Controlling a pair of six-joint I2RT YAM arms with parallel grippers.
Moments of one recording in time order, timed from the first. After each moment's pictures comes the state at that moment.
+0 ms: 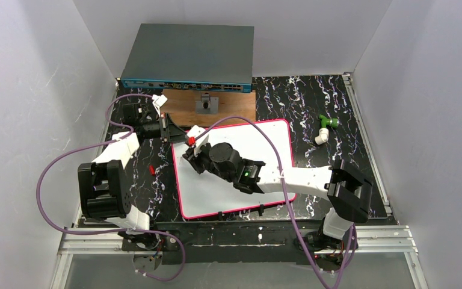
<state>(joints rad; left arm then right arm) 0.09 1.54 0.96 -0.25 1.42 -0.17 1.24 1.66 1.14 0.36 0.22 0.05</state>
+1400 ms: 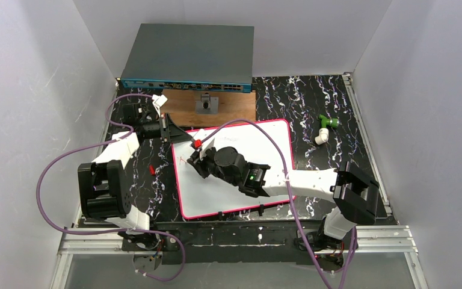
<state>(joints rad) 0.09 1.54 0.97 -0.26 1.41 -0.16 1.25 1.61 1.06 0.36 0.22 0.11</state>
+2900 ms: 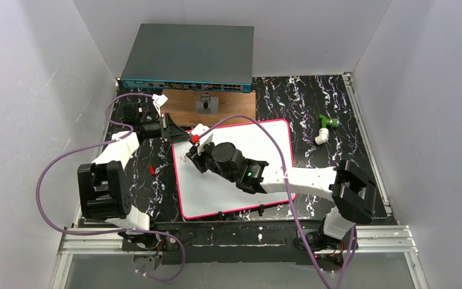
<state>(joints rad) 0.08 1.53 0.98 -0.29 1.40 -0.15 1.23 1.63 1.13 0.33 0.25 0.08</state>
